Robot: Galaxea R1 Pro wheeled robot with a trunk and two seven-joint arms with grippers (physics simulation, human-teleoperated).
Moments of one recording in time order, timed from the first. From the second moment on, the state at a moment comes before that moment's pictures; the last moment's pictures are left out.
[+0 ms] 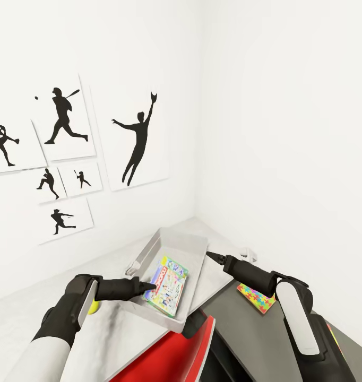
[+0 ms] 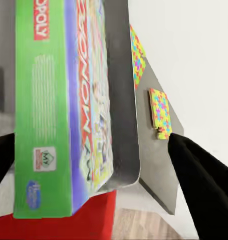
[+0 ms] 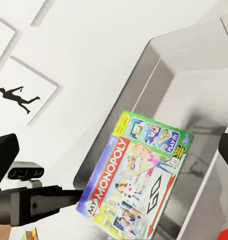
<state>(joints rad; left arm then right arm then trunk) -0.58 0.04 0.13 -0.95 0.02 1.04 -0.98 -0.36 -0.01 -0.04 -1.58 -0.78 0.91 0.15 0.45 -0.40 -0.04</state>
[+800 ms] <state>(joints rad) -0.58 0.05 0.14 -0.95 0.02 1.04 -0.98 -0.36 -0.01 -0.04 -1.58 -0.78 0.91 0.15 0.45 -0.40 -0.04</state>
